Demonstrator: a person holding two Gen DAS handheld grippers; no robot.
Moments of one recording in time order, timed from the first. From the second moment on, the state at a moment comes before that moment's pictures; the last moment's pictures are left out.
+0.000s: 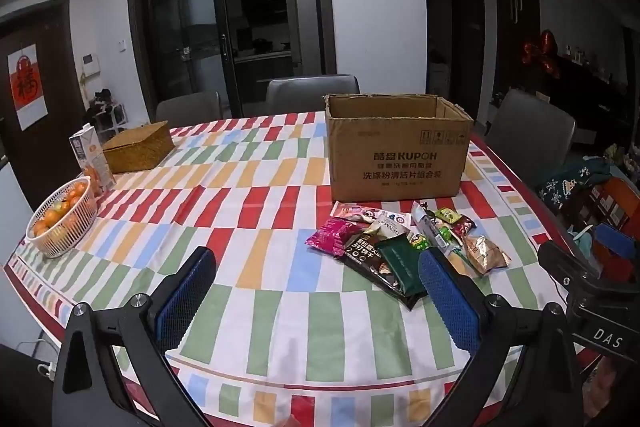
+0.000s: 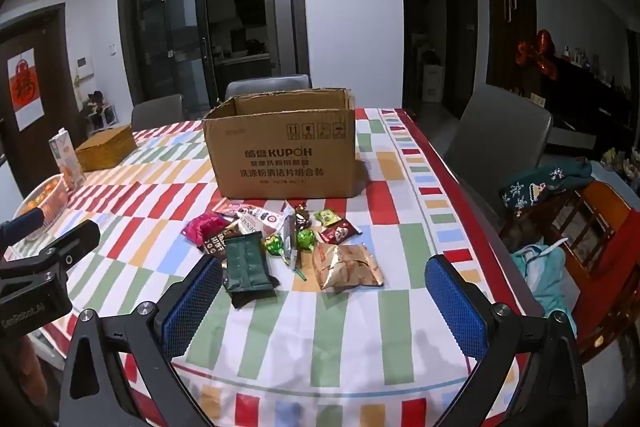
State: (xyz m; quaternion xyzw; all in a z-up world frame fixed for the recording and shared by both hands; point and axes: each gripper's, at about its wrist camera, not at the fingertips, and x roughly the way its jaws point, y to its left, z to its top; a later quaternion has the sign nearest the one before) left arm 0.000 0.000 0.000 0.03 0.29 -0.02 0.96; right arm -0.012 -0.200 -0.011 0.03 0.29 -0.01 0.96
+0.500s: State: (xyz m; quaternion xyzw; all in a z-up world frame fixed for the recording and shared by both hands) left arm 0.007 -0.008 0.003 0.04 0.29 -0.02 0.96; right arm -0.012 -0.202 -0.005 0.02 0.28 -0.01 0.96
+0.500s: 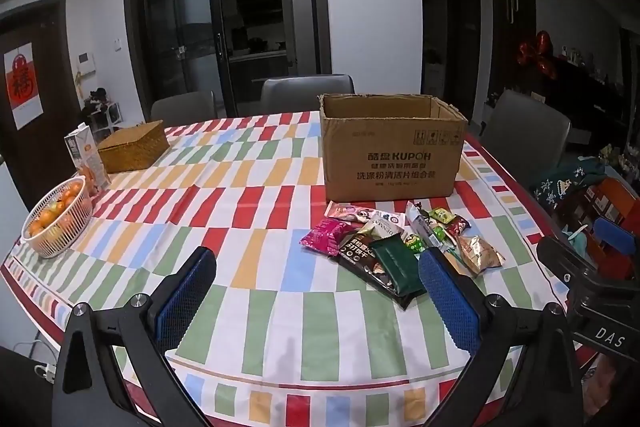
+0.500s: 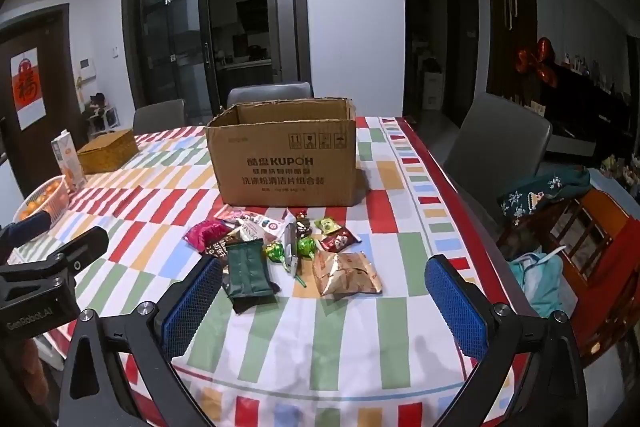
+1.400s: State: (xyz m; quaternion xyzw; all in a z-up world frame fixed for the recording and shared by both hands) left arm -0.001 -0.003 0.012 0.03 0.28 -0.02 0.96; right arm -0.017 -0.198 -0.002 0.02 0.28 -0.01 0.96
